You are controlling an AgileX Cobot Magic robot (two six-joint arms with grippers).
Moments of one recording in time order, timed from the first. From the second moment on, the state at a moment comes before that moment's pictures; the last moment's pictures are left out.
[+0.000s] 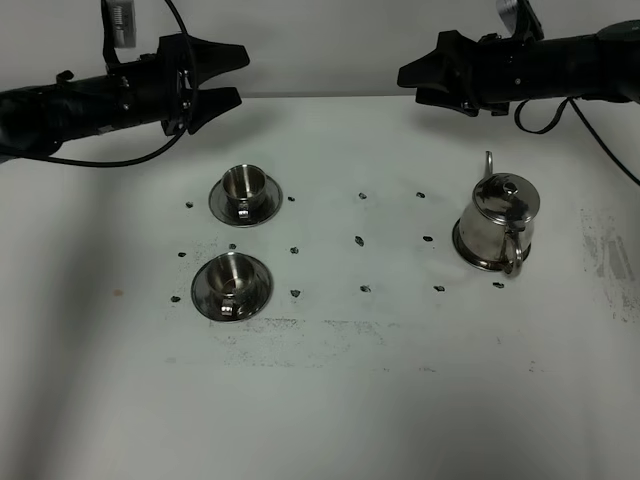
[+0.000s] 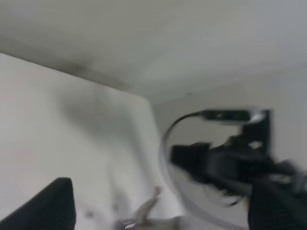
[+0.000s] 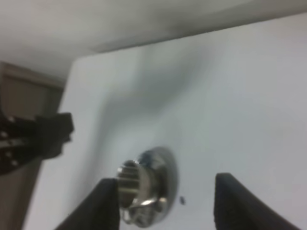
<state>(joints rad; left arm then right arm) 0.00 2.39 -1.71 -1.69 0.97 0.97 0.05 2.35 -1.89 1.26 0.97 -0.72</state>
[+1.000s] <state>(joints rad) -0.11 1.88 -1.80 -0.34 0.73 0.39 0.07 2.00 -2.03 0.19 1.21 -0.28</state>
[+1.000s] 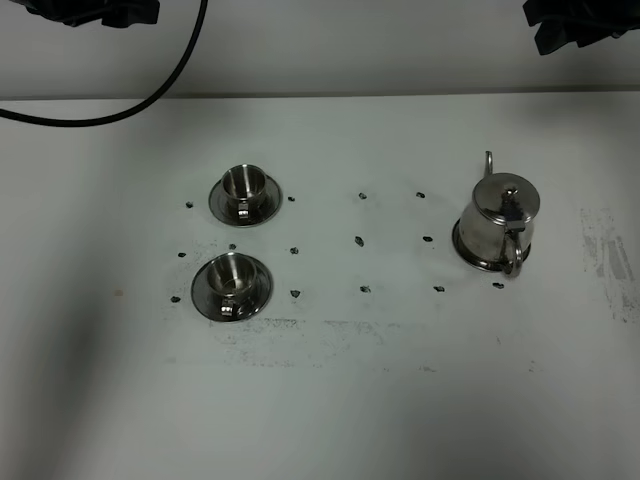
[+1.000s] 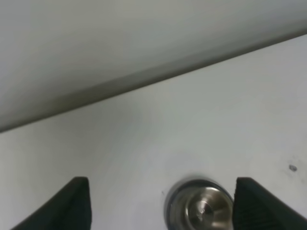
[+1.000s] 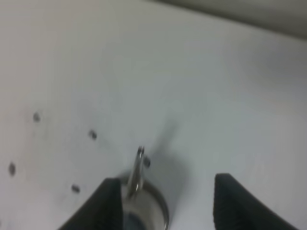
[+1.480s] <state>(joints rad) -0.15 1.42 -1.29 -0.26 0.50 0.35 0.10 1.62 -1.62 0.21 1.04 -0.27</state>
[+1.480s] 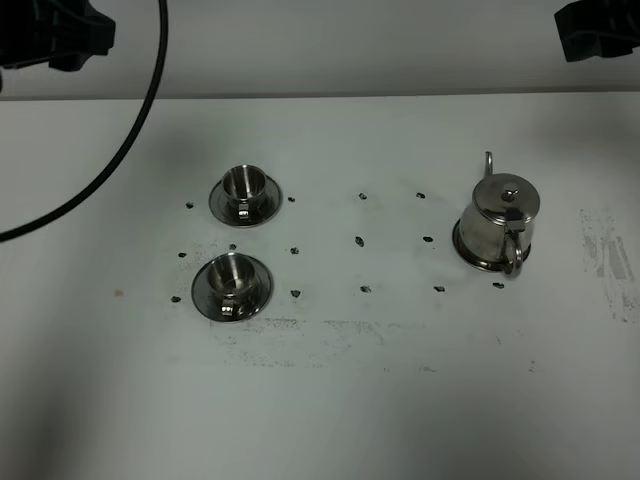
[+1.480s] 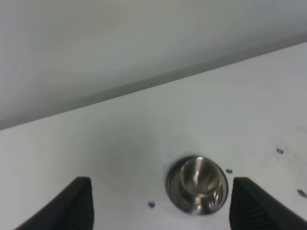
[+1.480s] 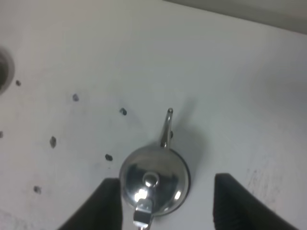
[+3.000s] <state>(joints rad) -0.15 0.28 -0.53 -0.07 1.00 0.09 0.26 1.46 -1.17 0.06 0.79 -0.17</state>
